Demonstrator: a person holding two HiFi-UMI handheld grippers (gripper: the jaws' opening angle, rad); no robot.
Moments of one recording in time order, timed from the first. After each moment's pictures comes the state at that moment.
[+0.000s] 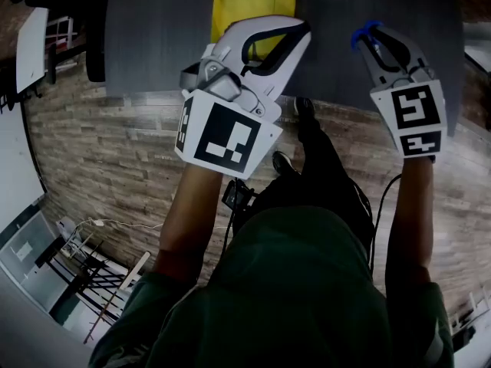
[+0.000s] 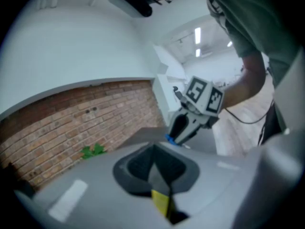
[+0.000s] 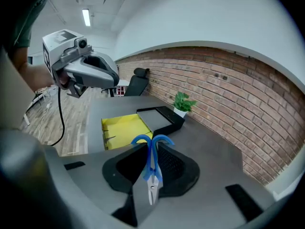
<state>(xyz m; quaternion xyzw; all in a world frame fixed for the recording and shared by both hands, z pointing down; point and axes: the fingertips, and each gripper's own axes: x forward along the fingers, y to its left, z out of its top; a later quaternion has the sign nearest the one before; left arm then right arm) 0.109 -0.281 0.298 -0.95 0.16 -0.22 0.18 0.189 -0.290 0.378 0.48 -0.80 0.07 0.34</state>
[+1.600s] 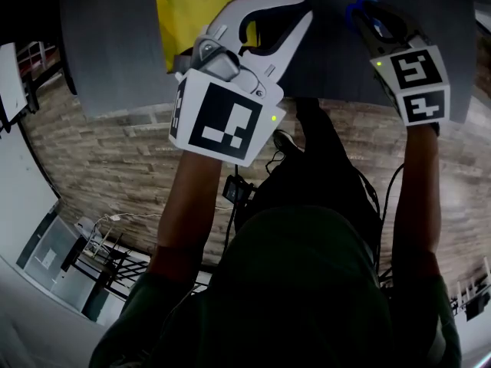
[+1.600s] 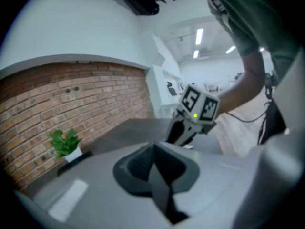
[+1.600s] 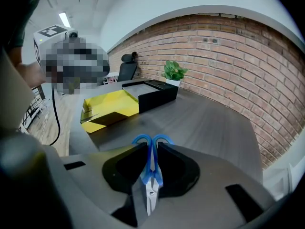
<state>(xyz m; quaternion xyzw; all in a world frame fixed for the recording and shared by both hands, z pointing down) 0.171 -0.308 0.381 -0.96 0.10 -0.25 0.12 0.247 -0.309 0.488 0.49 -0.78 0.17 0.36</state>
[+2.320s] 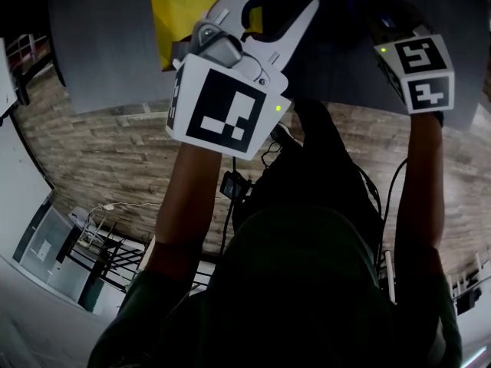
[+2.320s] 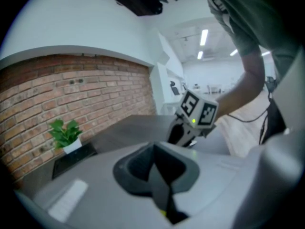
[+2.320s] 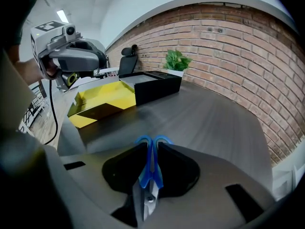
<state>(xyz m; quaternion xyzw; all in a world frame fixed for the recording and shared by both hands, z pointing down) 0.162 -0.327 0.404 -0.96 0.11 -0.25 0.10 0.241 -0.328 0.523 0.47 -0.78 0.19 0.38</state>
